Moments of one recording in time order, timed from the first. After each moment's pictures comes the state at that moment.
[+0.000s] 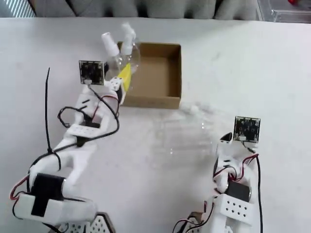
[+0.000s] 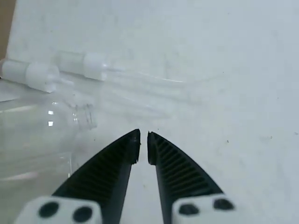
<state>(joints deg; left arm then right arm) 3.1 -3.7 55.1 -29.7 8.4 16.1 -80.5 96.5 28.3 13.0</state>
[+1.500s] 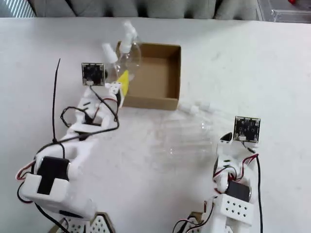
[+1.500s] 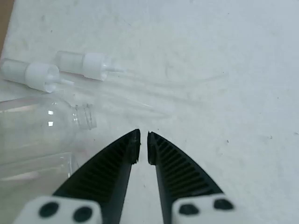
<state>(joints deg) 2.1 5.5 53.9 -32.4 8.4 16.1 -80.5 96.5 28.3 13.0</state>
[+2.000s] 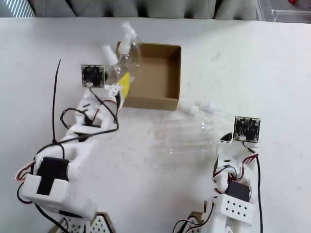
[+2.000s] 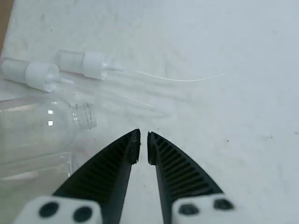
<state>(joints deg) 2.1 5.5 55.3 -32.8 8.3 16.1 -80.3 96.5 28.3 13.0</state>
